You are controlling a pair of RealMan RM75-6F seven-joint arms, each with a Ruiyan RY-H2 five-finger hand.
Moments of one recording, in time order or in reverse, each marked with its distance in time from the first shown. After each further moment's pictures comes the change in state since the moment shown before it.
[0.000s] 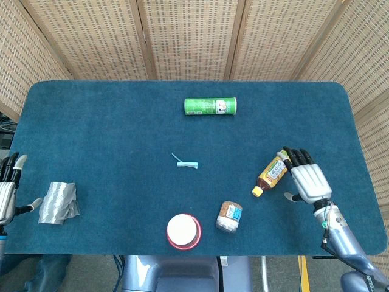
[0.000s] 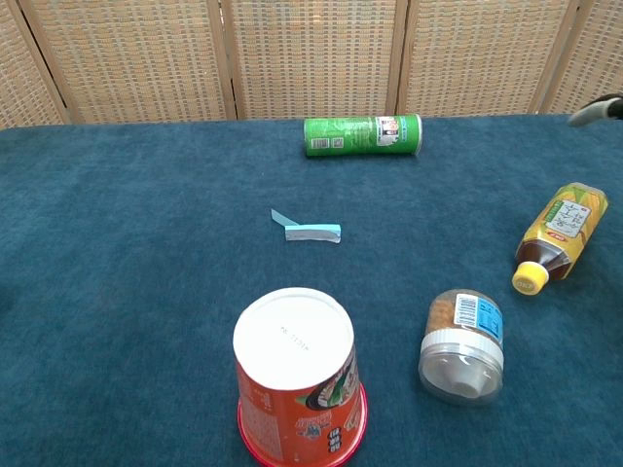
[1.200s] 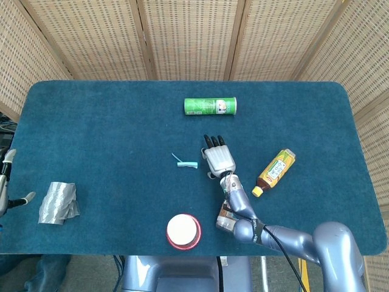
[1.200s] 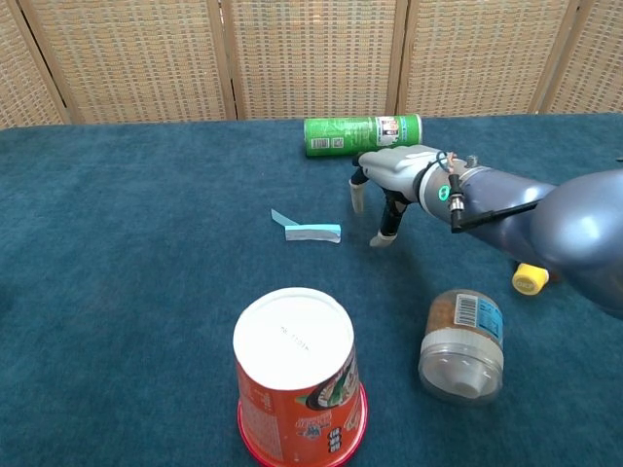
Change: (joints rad) left arm -0.027 0.010 -0.041 0.022 -0.115 -0.056 -0.020; right arm 0.554 -0.715 0.096 0.575 0.569 -0.072 -0.413
